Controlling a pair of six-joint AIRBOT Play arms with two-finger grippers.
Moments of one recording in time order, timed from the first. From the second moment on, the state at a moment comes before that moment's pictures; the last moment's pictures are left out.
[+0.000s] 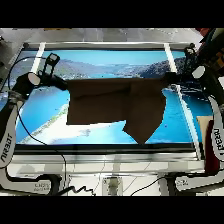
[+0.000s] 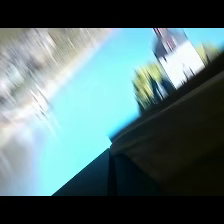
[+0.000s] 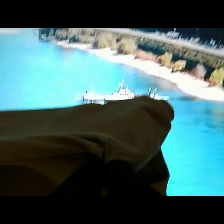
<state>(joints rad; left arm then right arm) 0.02 -1.54 1.38 1.25 -0.58 -0.79 -0.13 -1.57 1.50 -1.32 0.83 1.42</state>
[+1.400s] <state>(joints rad) -0.05 -1.46 1.38 1.39 -0.90 -0.92 -0.15 -1.67 1.53 -1.45 1.28 1.42</state>
